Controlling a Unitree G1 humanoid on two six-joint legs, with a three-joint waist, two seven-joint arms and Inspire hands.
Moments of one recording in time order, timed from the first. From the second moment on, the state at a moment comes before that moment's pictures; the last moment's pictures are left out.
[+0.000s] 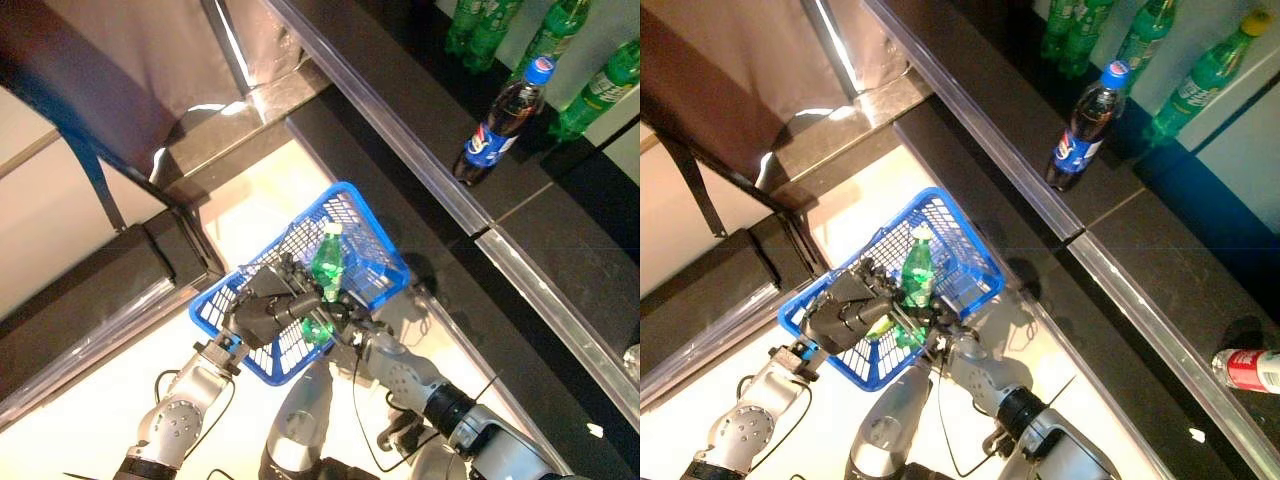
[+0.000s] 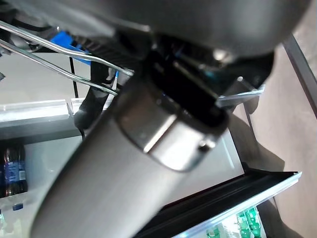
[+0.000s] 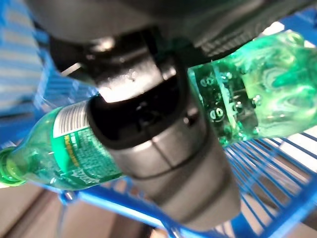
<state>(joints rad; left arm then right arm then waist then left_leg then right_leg) 0.03 0.48 -0.15 -0.06 -1.20 0.12 -0.53 -0.47 -0.16 0.71 0.52 0.87 0.08 -0.12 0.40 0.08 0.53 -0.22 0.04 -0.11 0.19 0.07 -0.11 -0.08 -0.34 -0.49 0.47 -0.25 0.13</state>
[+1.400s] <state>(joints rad) -0.09 0.58 -0.26 -0.10 -1.17 0.28 -0.55 -0.82 -0.16 0.42 1.13 1.36 0.27 -0.07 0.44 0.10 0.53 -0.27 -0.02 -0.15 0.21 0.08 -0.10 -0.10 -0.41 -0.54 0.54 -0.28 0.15</state>
